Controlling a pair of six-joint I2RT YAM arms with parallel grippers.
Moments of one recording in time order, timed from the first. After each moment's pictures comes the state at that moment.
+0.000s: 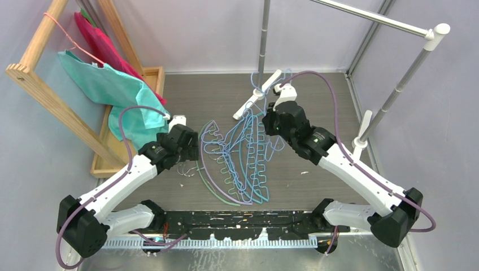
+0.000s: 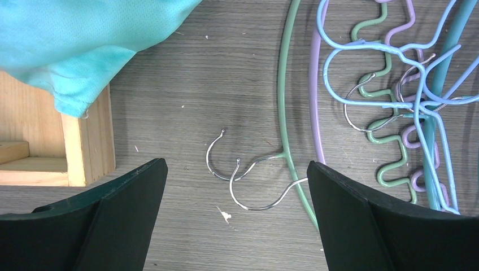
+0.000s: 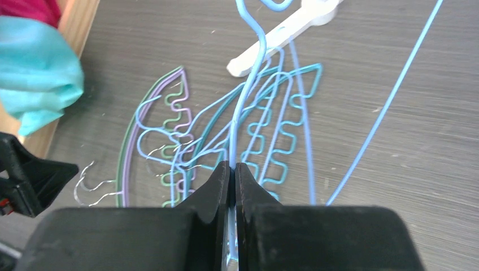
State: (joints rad) left arm -0.59 1.06 0.81 -0.70 -0.46 -0.51; right arm 0.73 1.15 1.11 -0.42 0.29 0.41
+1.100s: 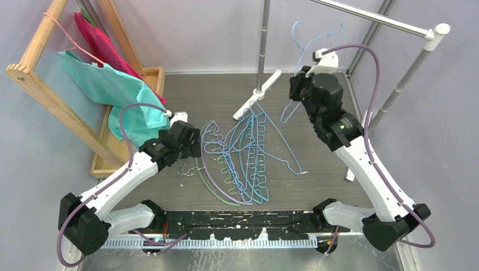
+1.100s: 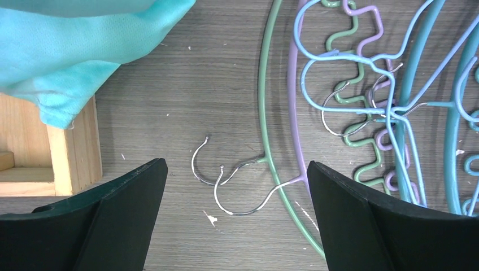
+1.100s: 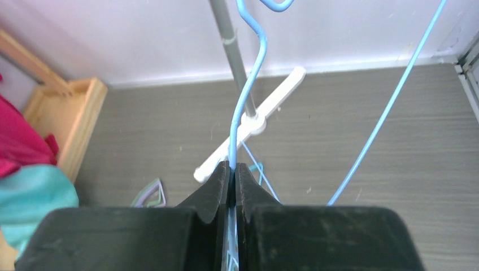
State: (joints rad) left arm -0.59 1.09 0.85 -0.69 -0.42 -0.52; right arm 0.53 1.13 1.36 -0.39 0.41 0.30
